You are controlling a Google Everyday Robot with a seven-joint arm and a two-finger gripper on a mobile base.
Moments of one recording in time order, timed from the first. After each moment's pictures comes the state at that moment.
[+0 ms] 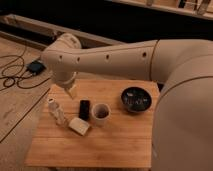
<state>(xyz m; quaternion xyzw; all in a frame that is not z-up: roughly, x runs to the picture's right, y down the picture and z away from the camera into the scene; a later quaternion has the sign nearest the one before) -0.190 0.006 0.663 -0.14 -0.21 -0.42 0.87</state>
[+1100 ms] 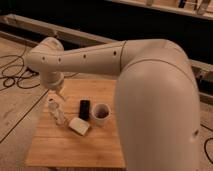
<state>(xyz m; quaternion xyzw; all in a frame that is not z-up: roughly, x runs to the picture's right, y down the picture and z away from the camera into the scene) -0.245 0.030 0.696 -0.19 -0.22 -0.50 0.82</state>
